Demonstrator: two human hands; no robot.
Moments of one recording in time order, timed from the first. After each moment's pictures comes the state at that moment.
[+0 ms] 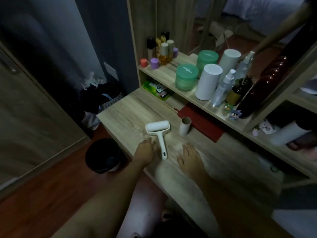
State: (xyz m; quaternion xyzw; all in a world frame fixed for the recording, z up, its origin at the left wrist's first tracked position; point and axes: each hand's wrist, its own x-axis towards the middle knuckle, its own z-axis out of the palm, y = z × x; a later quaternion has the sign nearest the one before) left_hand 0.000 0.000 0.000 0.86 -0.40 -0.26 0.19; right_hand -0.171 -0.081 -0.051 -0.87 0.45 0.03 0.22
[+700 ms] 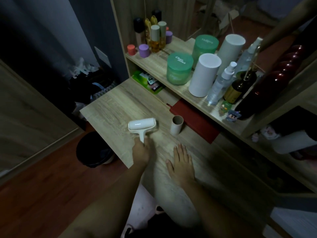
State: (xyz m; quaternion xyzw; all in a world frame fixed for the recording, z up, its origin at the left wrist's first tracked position) left_hand -0.029 -0.048 -0.030 0.85 -0.14 -0.28 0.42; right_hand -0.178 -0.095 -0.087 -0.88 0.45 -0.01 0.17
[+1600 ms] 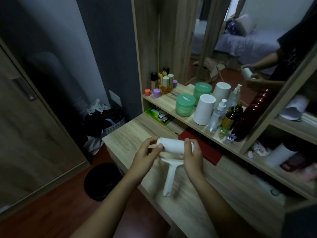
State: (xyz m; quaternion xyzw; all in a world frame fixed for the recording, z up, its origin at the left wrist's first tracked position) left_hand -0.008 0.029 0.118 0.65 -0.35 -0.33 0.58; right_hand -0.126 -0.071 0.098 -0.57 0.48 -0.42 0.52
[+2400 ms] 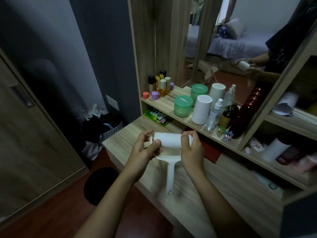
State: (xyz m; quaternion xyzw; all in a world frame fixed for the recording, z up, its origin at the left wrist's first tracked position) left_hand -0.003 0.042 0.151 0.58 -0.32 -0.39 0.65; right_hand -0.125 -0.046 0.141 -0.64 0.43 -0.46 0.44
